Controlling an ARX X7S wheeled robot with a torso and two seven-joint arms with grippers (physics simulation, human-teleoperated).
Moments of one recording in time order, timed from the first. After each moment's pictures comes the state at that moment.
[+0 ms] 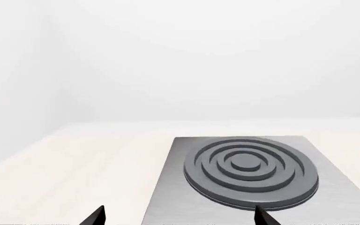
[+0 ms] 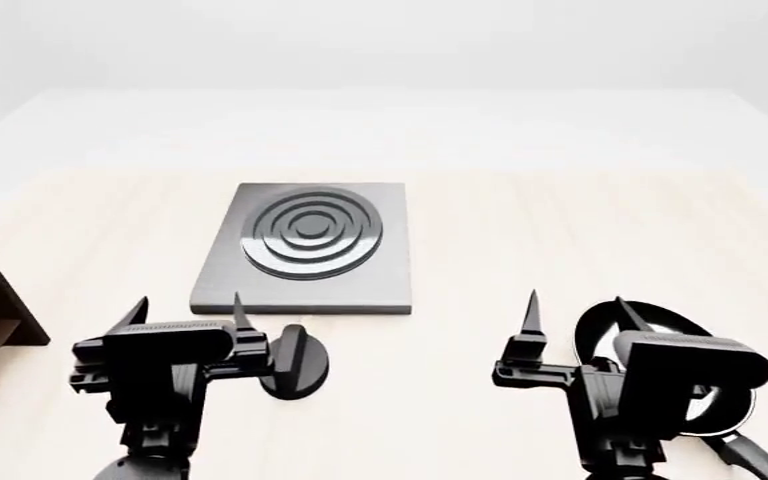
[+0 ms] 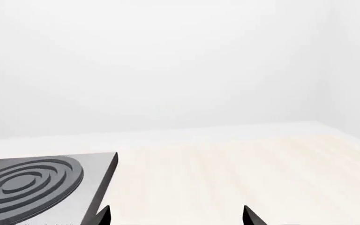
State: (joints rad) left arm -0.12 -0.17 0.04 0.33 -0.11 -0.40 -0.20; right arm 0.06 0.17 -0.01 -0.53 0.22 0.49 0.19
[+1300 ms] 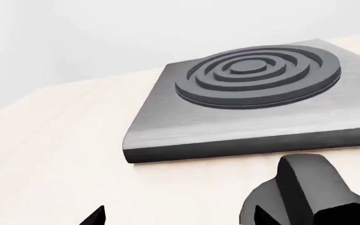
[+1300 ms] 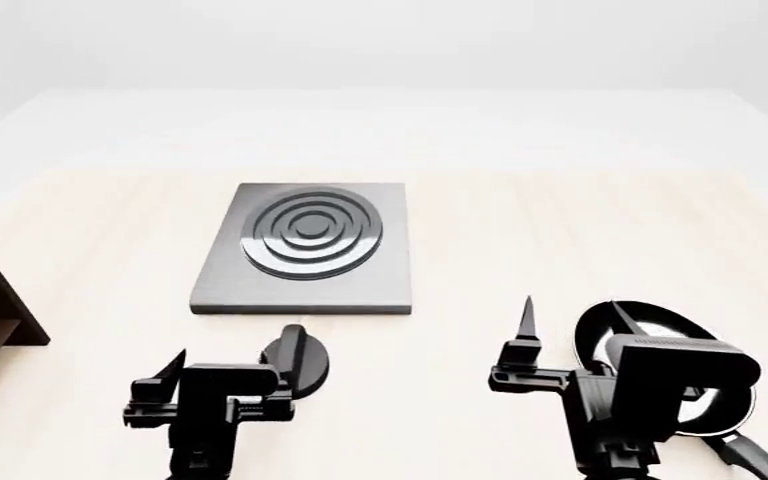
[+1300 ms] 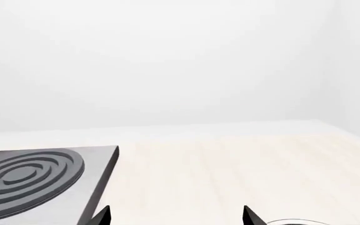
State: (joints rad) left arm -0.18 -0.16 0.15 -0.16 -0.02 -0.16 -0.24; right arm 0.06 0.22 -0.06 -0.50 0.27 0.45 0.25
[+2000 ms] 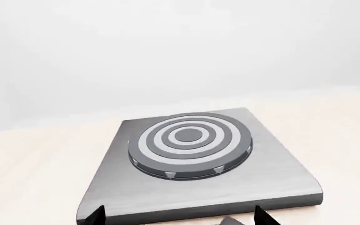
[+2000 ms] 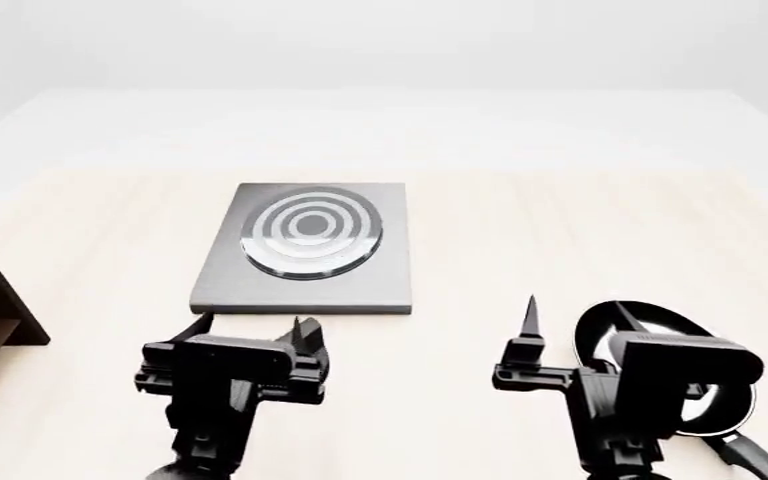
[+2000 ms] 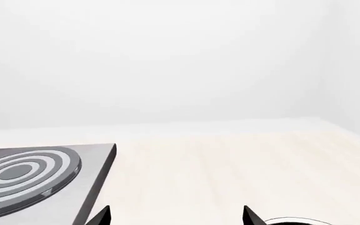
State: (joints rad) left arm -0.12 -0.19 0.19 0.33 -0.12 -0.45 -0.18; right arm 0.07 0.25 -0.06 -0.50 0.29 0.47 0.27
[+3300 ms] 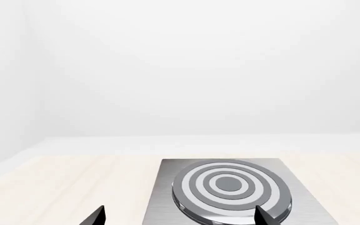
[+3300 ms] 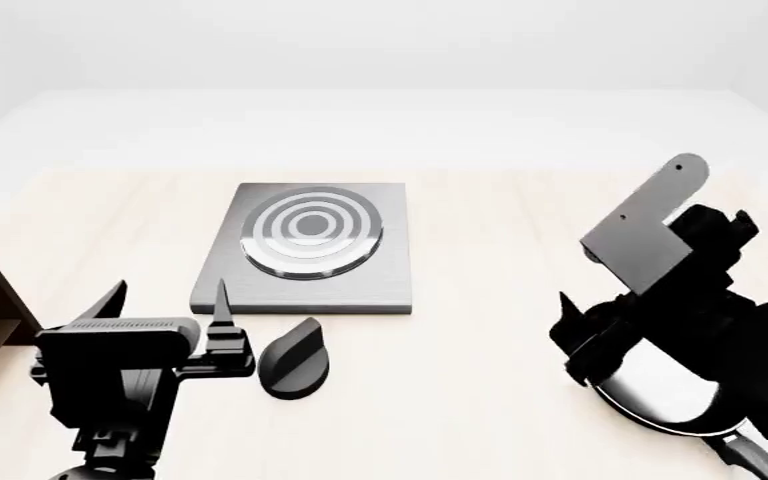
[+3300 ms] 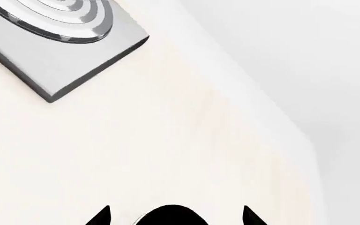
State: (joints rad) left arm -0.08 -0.27 -0.01 0.57 -0.27 -0.52 -0.19; right arm 1.01 0.87 -0.50 -0.63 0.91 1.52 0.20
